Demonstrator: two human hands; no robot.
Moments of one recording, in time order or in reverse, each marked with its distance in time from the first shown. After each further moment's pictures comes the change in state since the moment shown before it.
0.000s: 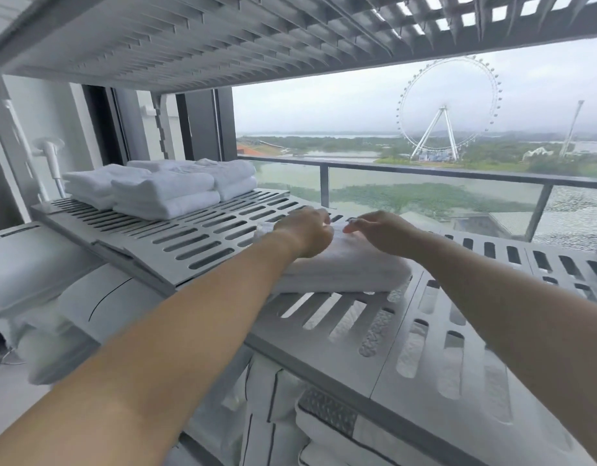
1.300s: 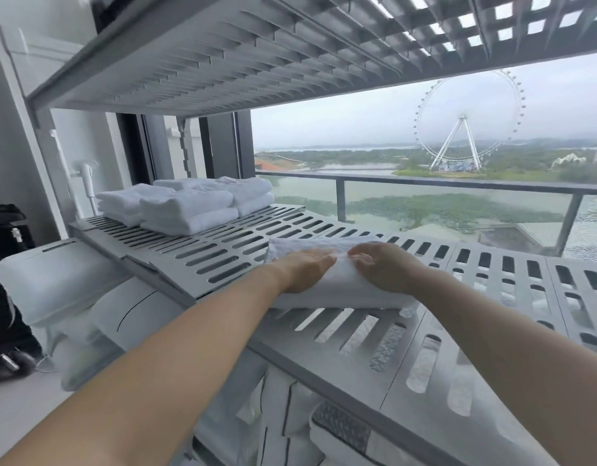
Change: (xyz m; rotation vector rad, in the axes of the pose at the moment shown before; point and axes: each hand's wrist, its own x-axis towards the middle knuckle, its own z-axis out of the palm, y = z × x) left_hand -0.034 -0.023 0.006 -0.069 -0.211 0.051; right_hand -0.016 0.006 0.025 -0.295 -0.002 -0.133
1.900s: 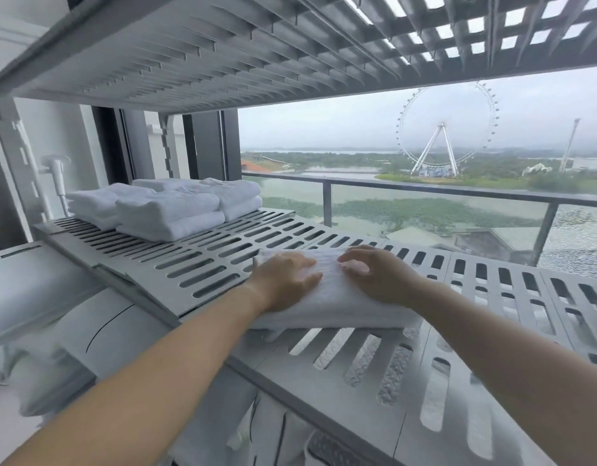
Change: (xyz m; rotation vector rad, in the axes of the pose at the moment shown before) left_hand 0.012 -0.036 0.003 0.029 0.232 0.097; right_hand 0.011 -0.004 0.002 0.070 0.039 -0.085
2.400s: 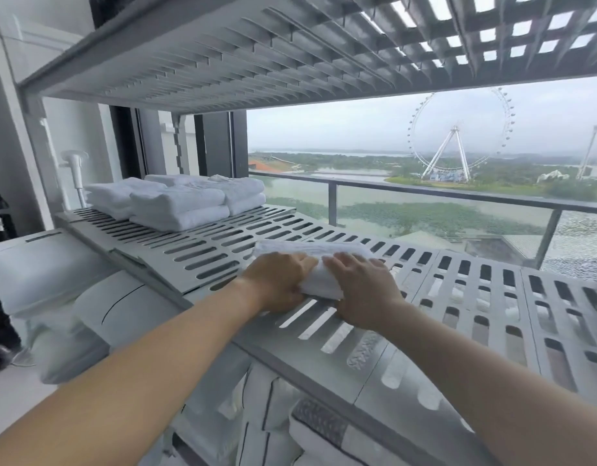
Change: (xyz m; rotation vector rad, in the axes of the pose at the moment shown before) left_hand -0.043 0.039 -0.011 0.468 0.025 0.191; right_hand -0.056 -0.038 0.006 -0.482 0.007 -0.112
